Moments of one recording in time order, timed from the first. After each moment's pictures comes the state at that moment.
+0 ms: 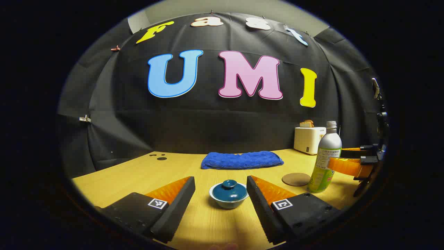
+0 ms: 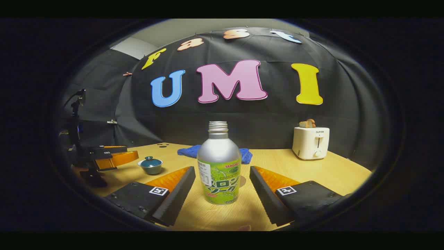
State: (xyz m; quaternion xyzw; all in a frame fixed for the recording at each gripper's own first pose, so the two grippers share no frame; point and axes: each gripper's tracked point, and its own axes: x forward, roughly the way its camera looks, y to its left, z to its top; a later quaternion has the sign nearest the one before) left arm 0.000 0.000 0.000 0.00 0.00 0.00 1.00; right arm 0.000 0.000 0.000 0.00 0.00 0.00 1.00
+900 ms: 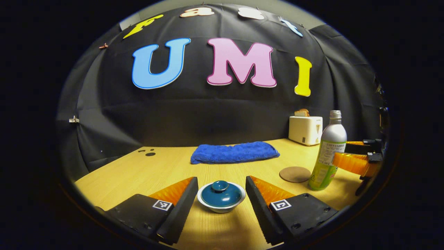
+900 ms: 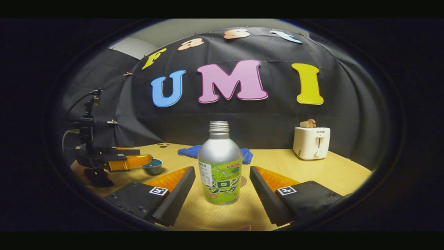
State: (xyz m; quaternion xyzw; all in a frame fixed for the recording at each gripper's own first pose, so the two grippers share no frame) left arm 0.045 -0.015 -0.019 0.02 0.06 -0.03 1.00; right arm -0.001 0.000 0.001 0.00 0.00 0.00 1.00
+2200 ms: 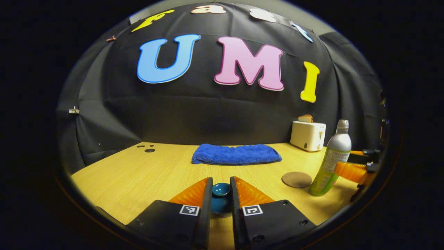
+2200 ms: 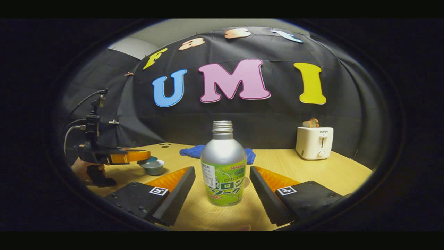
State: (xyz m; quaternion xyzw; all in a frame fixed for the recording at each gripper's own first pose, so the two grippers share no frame) left arm 0.043 0.002 -0.002 -0.04 0.04 -0.03 1.00; right arm 0.008 0.005 0.001 0.00 0.00 0.01 1.00
